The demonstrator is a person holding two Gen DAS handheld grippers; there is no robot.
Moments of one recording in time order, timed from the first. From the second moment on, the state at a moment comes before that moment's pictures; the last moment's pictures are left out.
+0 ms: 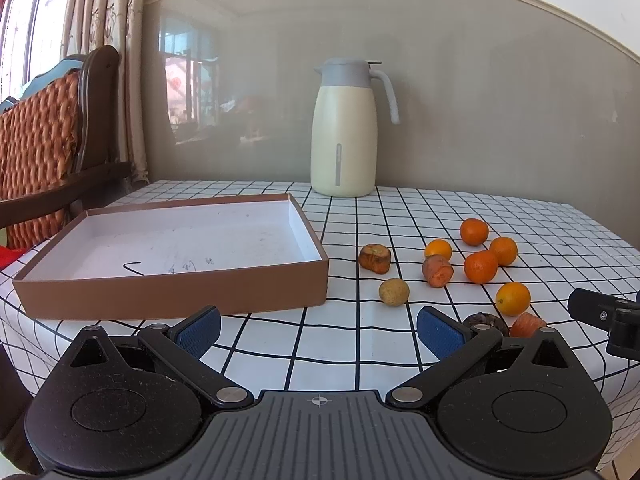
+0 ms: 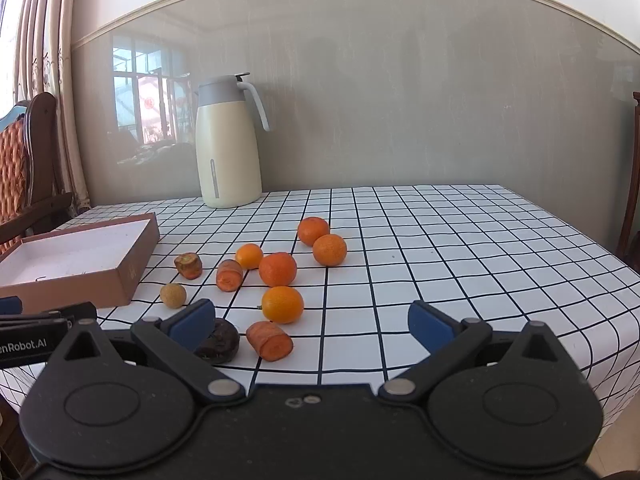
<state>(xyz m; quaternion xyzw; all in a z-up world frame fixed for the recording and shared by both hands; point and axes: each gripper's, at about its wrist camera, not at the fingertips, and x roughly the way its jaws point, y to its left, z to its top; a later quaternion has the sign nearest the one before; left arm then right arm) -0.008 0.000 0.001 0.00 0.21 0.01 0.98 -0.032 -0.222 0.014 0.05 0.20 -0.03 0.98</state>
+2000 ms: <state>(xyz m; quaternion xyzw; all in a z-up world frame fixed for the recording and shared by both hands) -0.009 -0.005 0.004 0.02 0.20 0.00 0.98 -0.032 -0.222 0.014 0.05 0.20 -0.03 0.98</state>
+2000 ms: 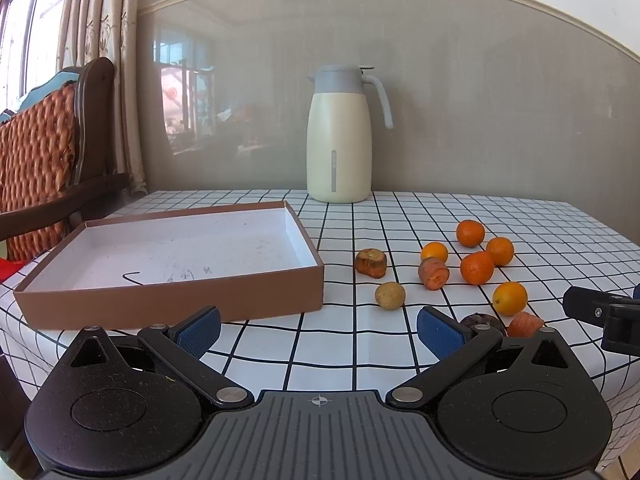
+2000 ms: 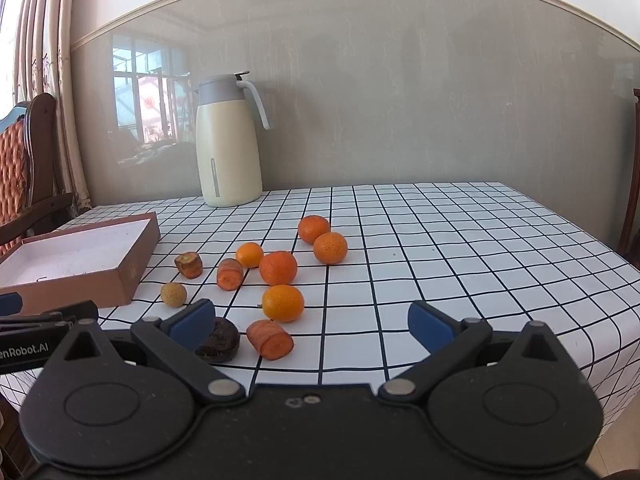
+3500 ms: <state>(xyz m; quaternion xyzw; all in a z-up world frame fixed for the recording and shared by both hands) 0.019 -0.099 -0.031 0.08 0.24 -0.11 0.96 -0.032 -0.247 0.012 0.09 0.21 -0.02 0.97</state>
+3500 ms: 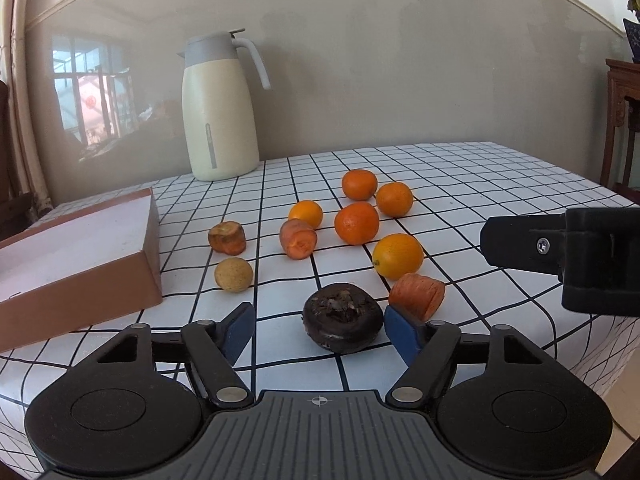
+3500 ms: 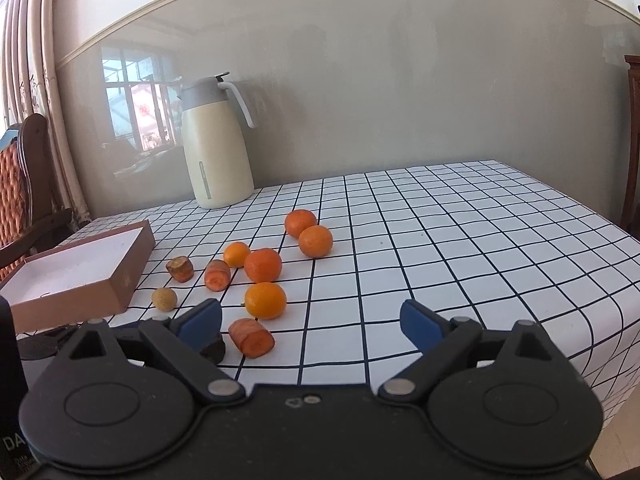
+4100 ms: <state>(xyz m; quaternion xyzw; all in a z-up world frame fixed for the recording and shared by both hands) 0.027 -0.065 -0.035 0.06 0.24 -0.06 0.97 -0.005 -0.224 -0.002 0.08 0.26 0.03 0.96</state>
